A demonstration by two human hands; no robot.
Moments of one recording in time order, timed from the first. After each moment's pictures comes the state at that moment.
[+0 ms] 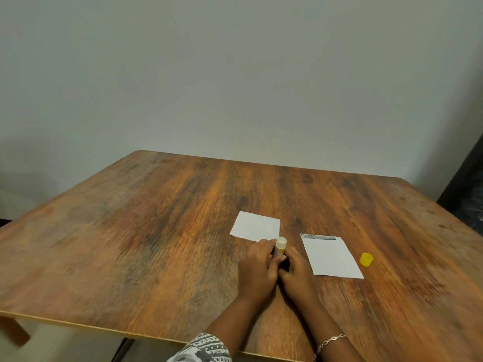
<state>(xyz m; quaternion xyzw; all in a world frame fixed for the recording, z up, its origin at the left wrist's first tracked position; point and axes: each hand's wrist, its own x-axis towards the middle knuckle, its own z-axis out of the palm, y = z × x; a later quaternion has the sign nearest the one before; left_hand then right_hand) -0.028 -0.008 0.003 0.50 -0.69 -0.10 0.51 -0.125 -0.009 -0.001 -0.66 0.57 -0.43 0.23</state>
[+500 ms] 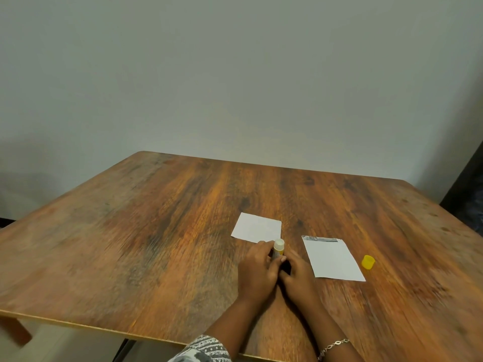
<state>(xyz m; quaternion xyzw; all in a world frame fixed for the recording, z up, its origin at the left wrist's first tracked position) -0.027 -0.012 -0.004 0.51 -0.66 -0.13 0.54 -0.128 -0.009 -0.002 -0.67 0.57 -0.41 0.23</state>
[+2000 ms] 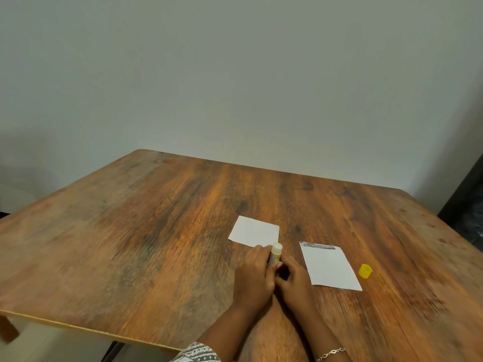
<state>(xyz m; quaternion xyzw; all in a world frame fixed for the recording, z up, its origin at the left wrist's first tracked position) -0.027 -0.008 -0.002 0.51 -0.69 -0.08 0.51 -0.129 -0.010 -0.002 -0.67 0.56 -0.42 0.24</state>
